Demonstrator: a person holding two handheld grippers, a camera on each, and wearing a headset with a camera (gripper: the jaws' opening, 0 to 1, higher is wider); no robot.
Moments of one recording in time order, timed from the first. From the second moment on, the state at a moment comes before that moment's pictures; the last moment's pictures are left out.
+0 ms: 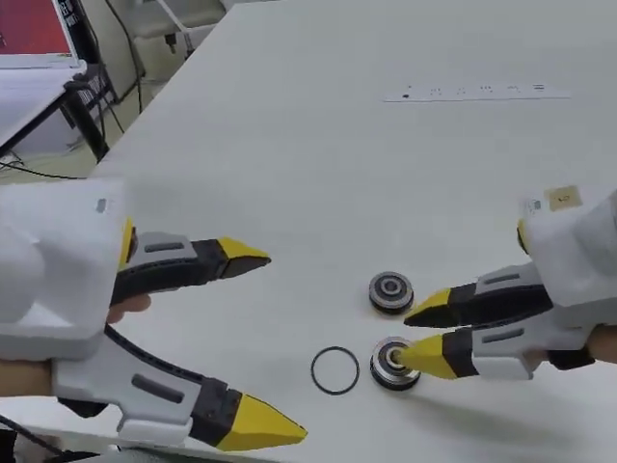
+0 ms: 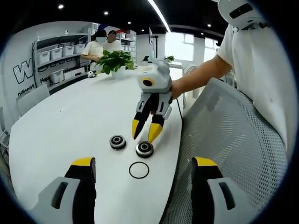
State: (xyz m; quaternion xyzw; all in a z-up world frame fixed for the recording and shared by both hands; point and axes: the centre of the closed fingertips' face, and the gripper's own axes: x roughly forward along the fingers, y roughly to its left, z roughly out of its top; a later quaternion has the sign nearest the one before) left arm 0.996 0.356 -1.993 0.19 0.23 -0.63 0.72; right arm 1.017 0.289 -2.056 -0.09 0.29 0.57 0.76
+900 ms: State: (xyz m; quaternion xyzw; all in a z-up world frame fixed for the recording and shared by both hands) left arm 1.019 0.289 -2.048 0.20 0.22 -0.65 0.70; right arm 1.004 0.285 -2.081 -0.14 0.30 0.57 0.75
